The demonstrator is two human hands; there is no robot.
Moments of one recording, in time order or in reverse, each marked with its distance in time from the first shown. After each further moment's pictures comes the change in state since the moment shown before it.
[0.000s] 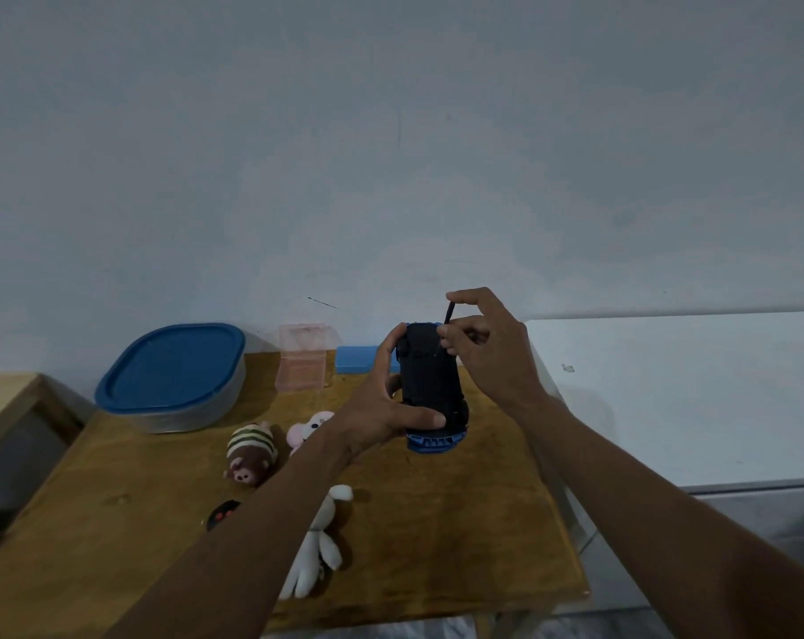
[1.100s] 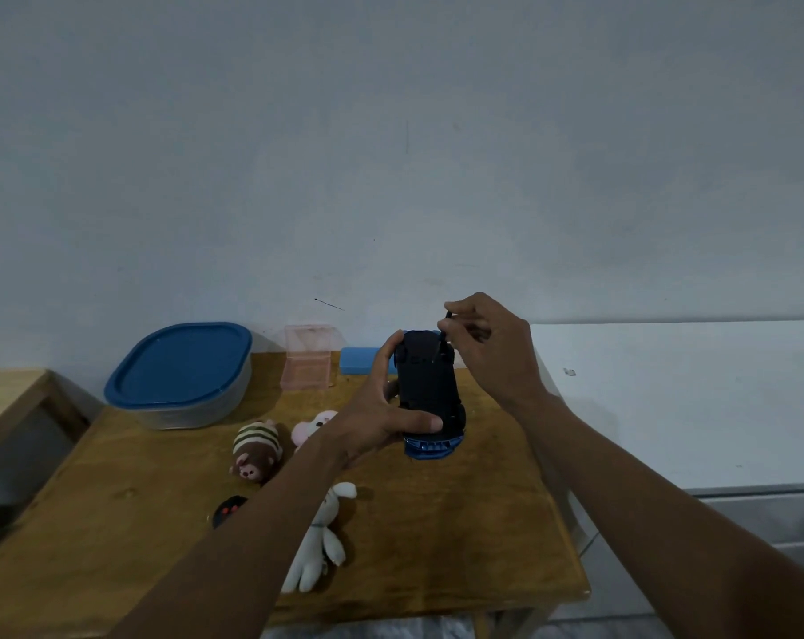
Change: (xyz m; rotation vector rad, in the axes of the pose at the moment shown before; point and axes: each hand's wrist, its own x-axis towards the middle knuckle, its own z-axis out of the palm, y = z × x) left_hand -0.017 0.004 -0.001 -0.081 -0.013 -0.031; right_hand 0.000 -0.011 0.004 -0.048 0.074 -0.088
